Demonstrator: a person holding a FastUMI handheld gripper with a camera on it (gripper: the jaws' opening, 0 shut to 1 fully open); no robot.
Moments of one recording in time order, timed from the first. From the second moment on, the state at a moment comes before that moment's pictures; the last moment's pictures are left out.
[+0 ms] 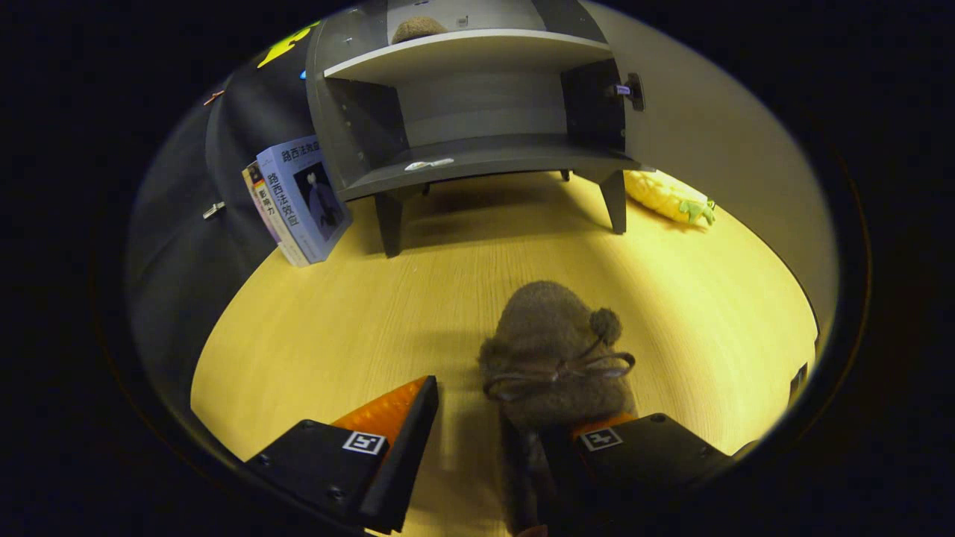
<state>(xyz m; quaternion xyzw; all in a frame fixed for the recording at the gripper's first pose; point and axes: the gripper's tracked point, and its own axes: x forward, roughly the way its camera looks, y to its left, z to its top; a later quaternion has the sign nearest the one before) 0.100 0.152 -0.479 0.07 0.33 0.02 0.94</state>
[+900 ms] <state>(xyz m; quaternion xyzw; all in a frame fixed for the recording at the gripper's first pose) 0.146 0.108 -0.205 0.09 0.20 0.02 0.98</state>
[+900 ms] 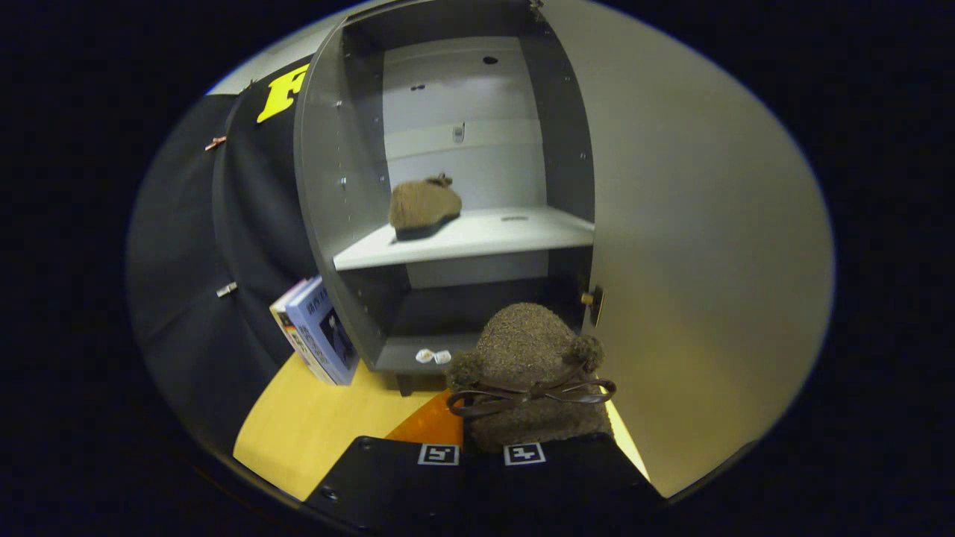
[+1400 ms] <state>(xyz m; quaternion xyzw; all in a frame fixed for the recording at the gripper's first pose) 0.173 0.111 -0.057 0.09 0.14 0.04 0.99</state>
